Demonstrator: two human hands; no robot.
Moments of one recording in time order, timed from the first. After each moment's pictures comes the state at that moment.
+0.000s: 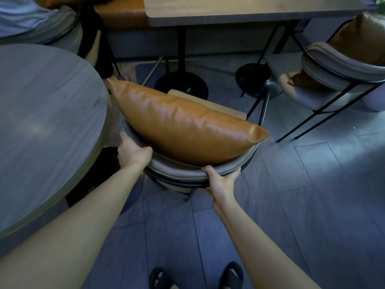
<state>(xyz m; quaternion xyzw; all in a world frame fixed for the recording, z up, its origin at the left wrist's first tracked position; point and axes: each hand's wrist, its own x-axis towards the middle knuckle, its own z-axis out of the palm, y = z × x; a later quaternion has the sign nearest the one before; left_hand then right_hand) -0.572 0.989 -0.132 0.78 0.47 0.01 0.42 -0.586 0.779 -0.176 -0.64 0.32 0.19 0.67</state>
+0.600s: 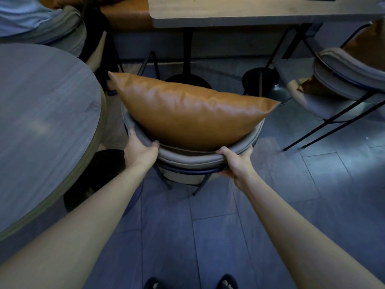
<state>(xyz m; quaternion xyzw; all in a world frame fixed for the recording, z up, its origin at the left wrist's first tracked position) -0.536 0.978 -0.151 0.77 0.42 0.05 0.47 -0.473 0.744 -0.170 -0.71 0.25 0.24 0.61</state>
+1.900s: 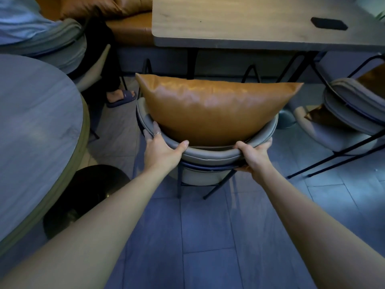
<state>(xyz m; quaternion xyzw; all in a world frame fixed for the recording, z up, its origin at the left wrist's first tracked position) -0.419 0.955 -0.175 0.85 0.34 0.05 0.41 -0.327 0.736 -0.175 -0.77 0.22 0.19 0.56</state>
